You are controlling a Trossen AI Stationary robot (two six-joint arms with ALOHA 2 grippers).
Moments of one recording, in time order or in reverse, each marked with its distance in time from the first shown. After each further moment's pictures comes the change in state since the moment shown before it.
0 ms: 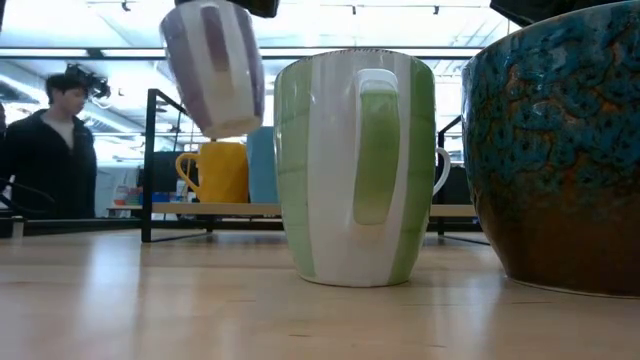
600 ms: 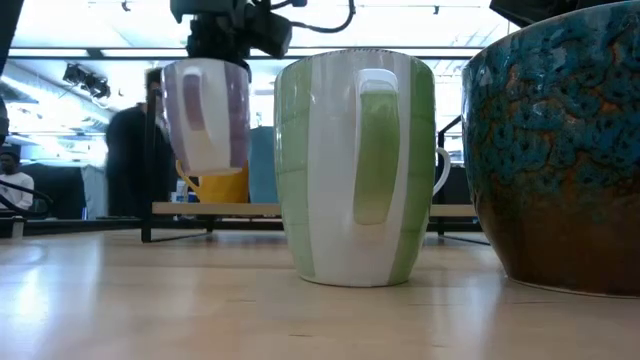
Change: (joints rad) left arm 0.106 0.101 0.007 -0.067 0.000 0.228; right arm 0.000 0.000 0.000 -0.005 -0.001 0.020
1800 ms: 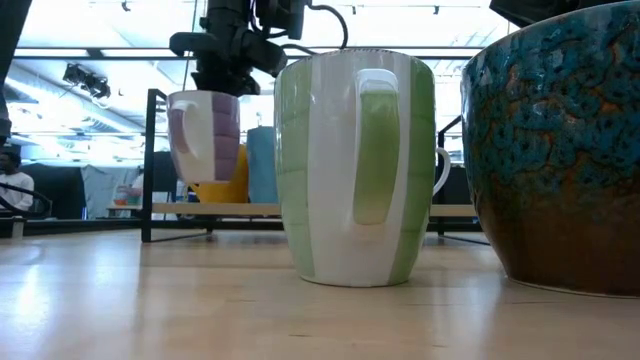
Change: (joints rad) left arm 0.153 0.012 -0.003 -0.050 -0.086 0.335; right arm 0.000 0.000 0.000 -0.008 -0.009 0.008
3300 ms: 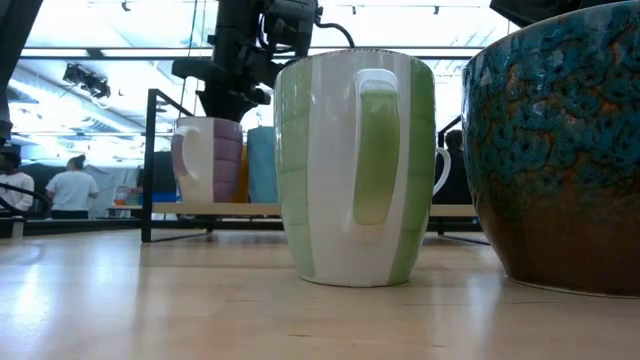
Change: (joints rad) left arm 0.009 0.060 -0.001 0.016 -0.086 0.136; right arm 0.000 0.000 0.000 -0.002 -0.011 0.008
